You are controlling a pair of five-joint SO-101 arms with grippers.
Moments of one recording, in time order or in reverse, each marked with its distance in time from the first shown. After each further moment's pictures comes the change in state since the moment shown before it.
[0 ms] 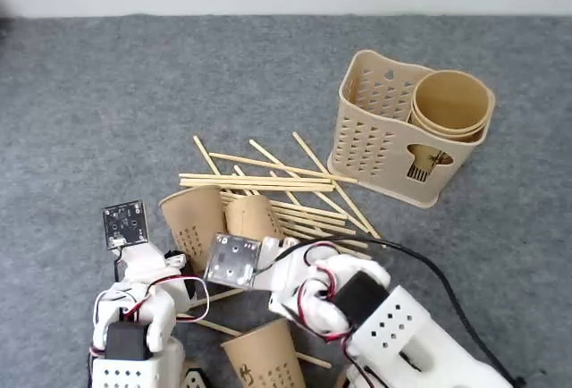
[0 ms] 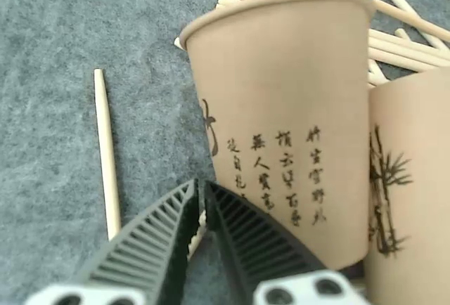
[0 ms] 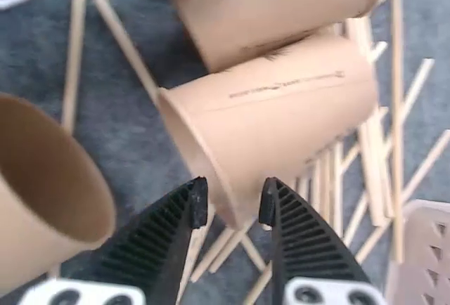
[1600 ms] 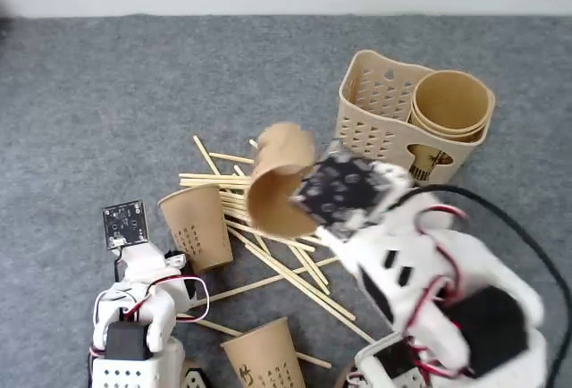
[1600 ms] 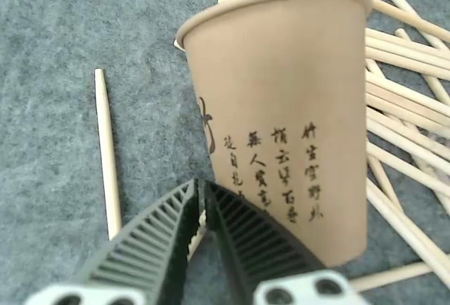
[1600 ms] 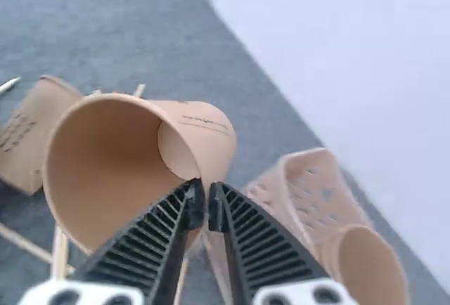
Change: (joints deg) left arm -0.1 0.0 0.0 0.0 0.0; right arm 20.9 -0.1 -51.5 20.5 -2.9
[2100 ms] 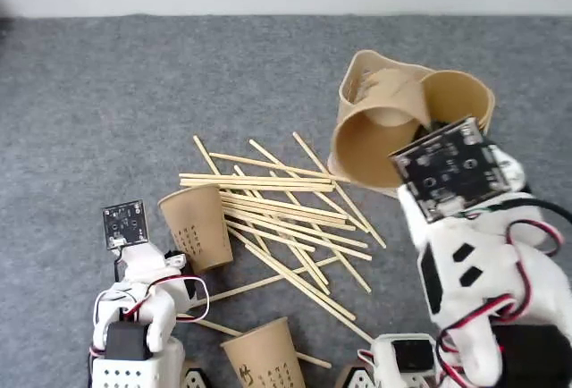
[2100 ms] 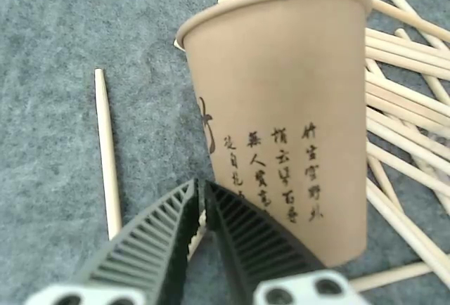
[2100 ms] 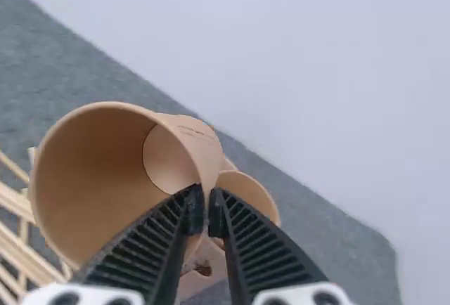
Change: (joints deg) left arm 0.0 0.0 0.0 0.0 0.0; right arm 22.9 -1.0 -6.2 -2.5 0.0
